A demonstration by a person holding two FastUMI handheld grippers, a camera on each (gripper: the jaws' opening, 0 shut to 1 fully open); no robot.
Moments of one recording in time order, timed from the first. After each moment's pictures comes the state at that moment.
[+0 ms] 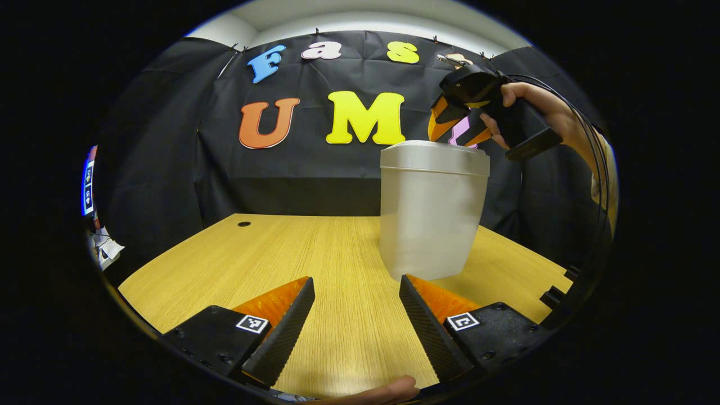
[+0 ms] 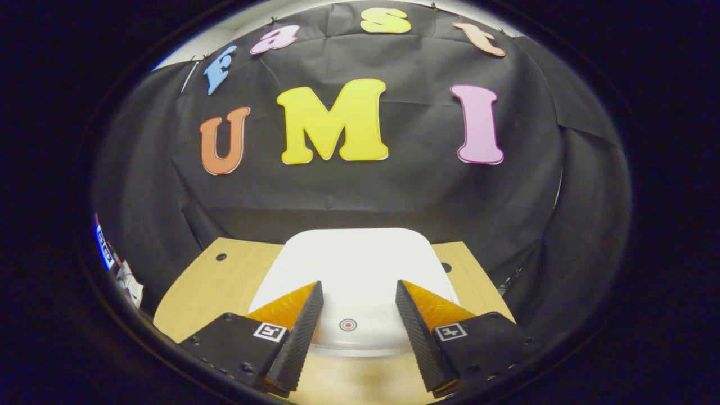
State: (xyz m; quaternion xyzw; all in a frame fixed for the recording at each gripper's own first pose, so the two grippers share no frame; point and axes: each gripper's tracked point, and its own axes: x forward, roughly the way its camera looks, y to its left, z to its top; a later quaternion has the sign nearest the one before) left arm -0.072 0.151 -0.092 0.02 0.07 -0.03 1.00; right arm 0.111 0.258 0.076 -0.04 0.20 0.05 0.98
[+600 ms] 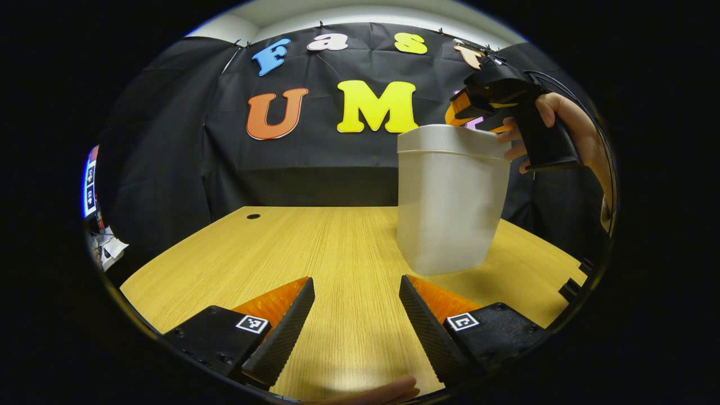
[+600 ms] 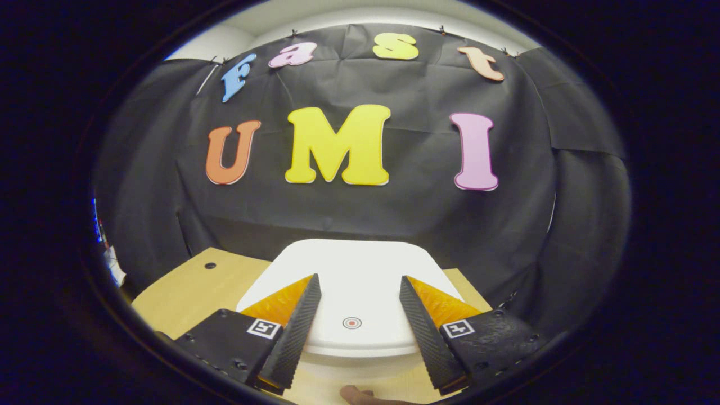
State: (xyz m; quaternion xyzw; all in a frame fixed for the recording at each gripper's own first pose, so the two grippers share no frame) left arm -0.050 0.176 -0.115 0.04 0.09 0.00 0.99; right arm 0.115 0.263 0.062 -0.06 0.10 0.06 0.99
